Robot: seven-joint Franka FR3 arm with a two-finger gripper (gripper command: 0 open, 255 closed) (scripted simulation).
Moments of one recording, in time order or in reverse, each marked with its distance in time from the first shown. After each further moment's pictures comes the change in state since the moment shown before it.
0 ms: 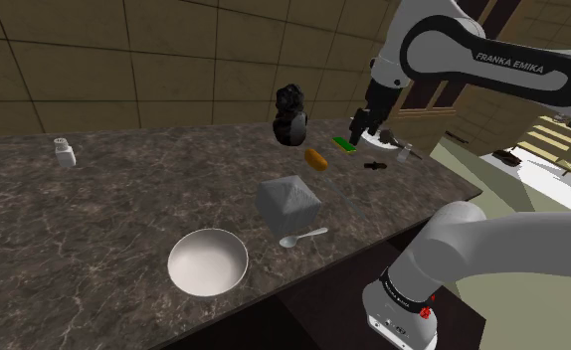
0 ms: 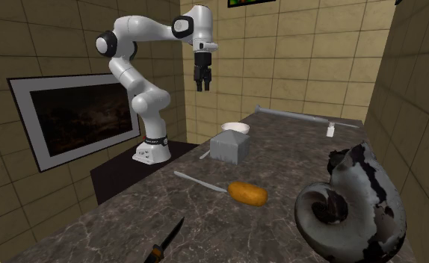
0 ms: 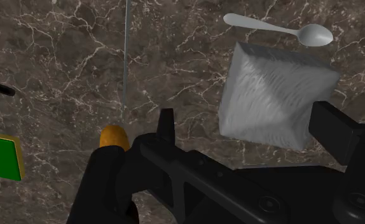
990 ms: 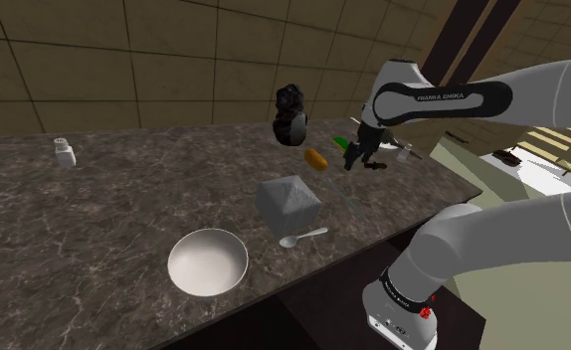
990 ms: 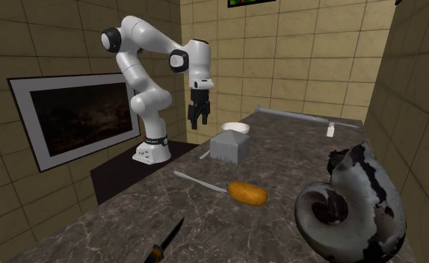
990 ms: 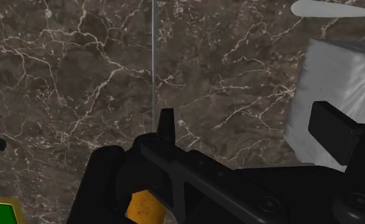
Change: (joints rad) arm -0.108 0.200 -0.213 -0.208 -0.090 0.382 -0.089
